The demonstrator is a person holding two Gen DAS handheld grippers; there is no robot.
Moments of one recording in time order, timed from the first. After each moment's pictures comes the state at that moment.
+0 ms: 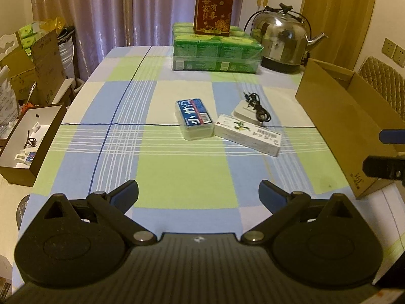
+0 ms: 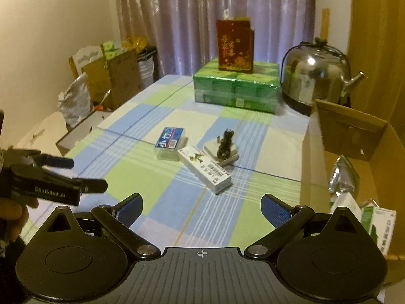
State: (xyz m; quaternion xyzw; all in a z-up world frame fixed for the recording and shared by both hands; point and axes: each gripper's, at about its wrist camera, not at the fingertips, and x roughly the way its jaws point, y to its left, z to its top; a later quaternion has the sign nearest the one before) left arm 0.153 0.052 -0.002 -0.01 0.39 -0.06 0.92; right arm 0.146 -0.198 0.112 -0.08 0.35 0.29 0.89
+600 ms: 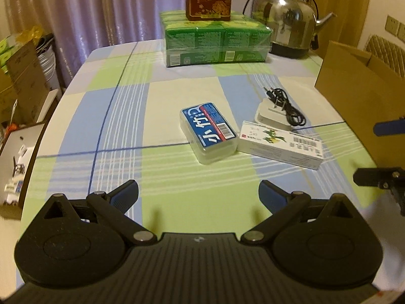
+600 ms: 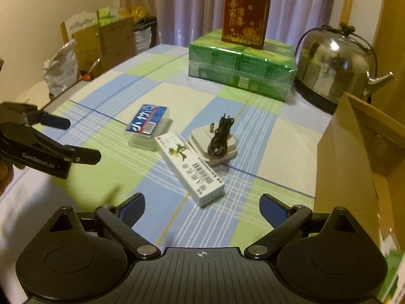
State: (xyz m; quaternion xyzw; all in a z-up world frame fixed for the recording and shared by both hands) left arm 0.256 0.062 -0.046 0.05 0.41 -0.10 0.91; right arm 0.236 -0.156 0.048 -0.15 0.38 0.28 0.87
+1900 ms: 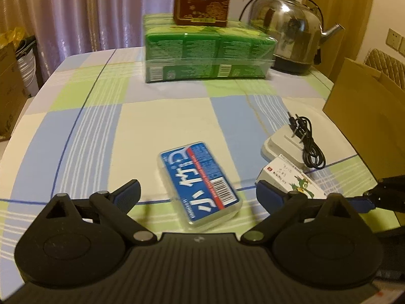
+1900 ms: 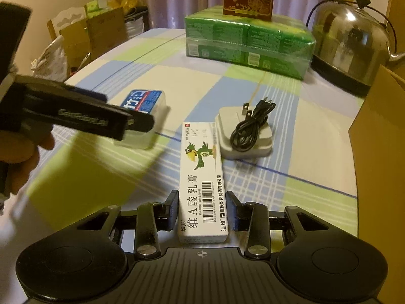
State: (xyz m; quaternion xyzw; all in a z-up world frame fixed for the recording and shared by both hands) left arm 0.335 0.046 -0.073 0.02 0.38 -0.13 0.91; right arm 0.265 -0.121 0.001 -0.12 0.41 0.26 0.87
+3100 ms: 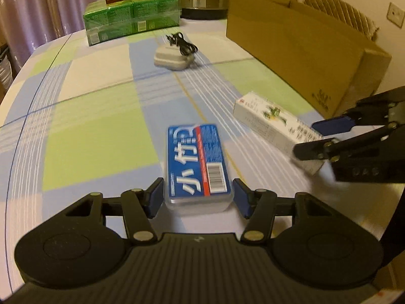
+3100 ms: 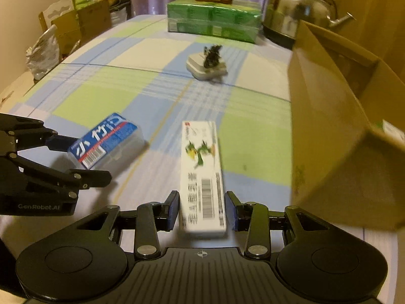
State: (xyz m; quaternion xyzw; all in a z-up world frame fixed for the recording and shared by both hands) left arm 0.134 -0.024 -0.078 0.08 0.42 -0.19 0.88; right arm 0.126 -0.214 0.021 -0.12 0.43 0.20 0.87
